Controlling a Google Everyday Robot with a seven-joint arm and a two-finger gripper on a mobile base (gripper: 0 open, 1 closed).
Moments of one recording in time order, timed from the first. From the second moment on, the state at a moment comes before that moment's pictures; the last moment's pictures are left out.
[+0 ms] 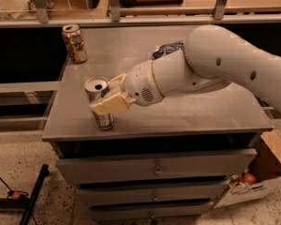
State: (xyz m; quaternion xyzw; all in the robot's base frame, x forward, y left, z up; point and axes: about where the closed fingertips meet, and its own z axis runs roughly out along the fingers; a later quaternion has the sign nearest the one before) arm 0.484 0.084 0.884 -0.55 0.65 0.37 0.37
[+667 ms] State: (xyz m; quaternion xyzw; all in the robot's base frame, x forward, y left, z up) arm 0.536 0.054 0.920 -0.56 0.65 0.31 0.41
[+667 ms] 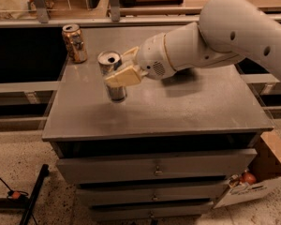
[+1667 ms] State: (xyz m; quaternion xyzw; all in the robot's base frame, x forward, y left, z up) arm 0.640 0.031 0.930 -0.50 0.68 0.26 0.48
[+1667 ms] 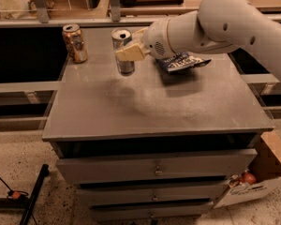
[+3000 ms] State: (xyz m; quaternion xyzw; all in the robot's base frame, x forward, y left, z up) arm 0.699 0.093 0.891 -0.48 0.69 0.30 0.45
